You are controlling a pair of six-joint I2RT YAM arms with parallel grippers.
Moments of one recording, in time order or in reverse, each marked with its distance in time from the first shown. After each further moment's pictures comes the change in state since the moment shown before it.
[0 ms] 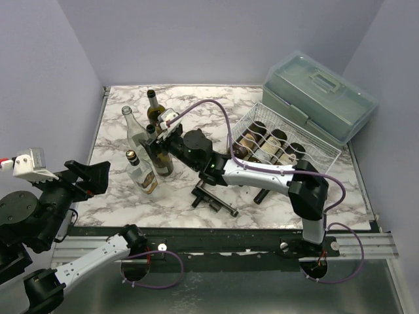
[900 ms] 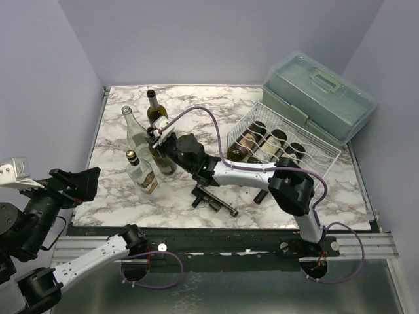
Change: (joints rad) left arm -0.056 -0.057 0.037 -0.059 -0.030 -0.014; right arm -0.024 0.183 0.056 0.090 0.034 -0.084
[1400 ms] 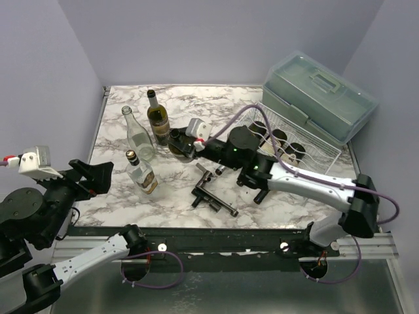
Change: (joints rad) left arm -0.014 0.042 -0.050 0.028 -0.004 -0.014; right arm -0.013 -0.504 -0.280 -0.126 -0.311 -0.212
